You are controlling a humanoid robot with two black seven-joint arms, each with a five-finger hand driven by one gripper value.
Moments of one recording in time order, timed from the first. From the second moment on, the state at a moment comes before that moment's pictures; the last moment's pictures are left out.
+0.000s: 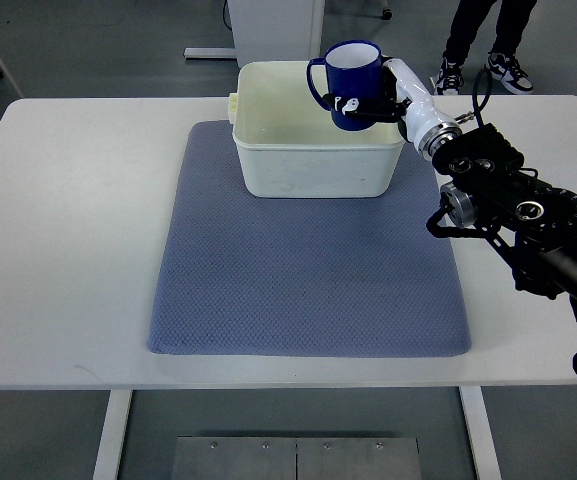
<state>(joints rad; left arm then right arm) -0.04 0.00 -0.10 -0.17 0.08 0.06 -0.04 1.04 -0.08 0.51 0.68 -0.66 -0.16 0.20</state>
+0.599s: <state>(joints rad) -0.04 0.00 -0.10 -0.17 0.08 0.06 -0.04 1.02 -0.08 0.51 0.69 -0.66 -0.16 0.22</state>
